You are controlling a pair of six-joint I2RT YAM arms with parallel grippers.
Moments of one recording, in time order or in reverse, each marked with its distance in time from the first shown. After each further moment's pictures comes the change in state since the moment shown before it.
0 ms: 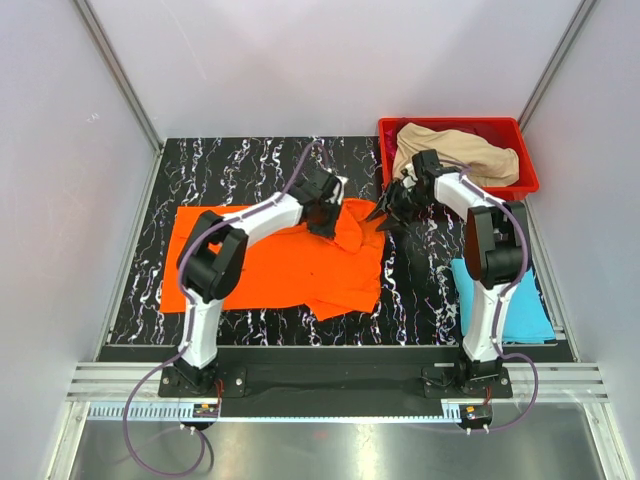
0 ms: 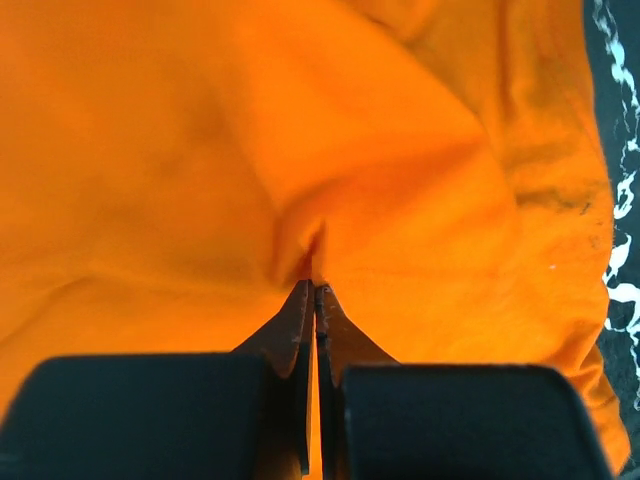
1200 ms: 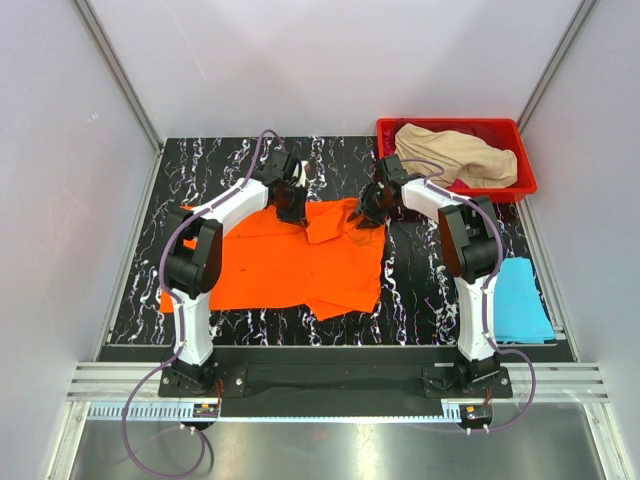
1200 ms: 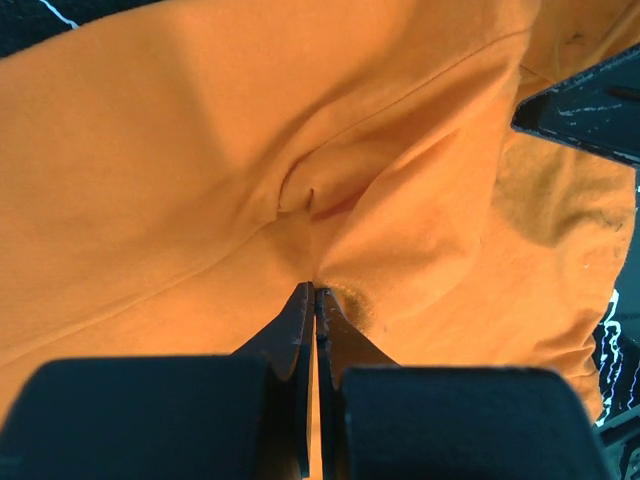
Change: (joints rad) left arm 0.227 -0.069 -0.011 -0.085 0.132 -0.026; right arm 0.168 0.135 0.066 0.213 0.317 0.199
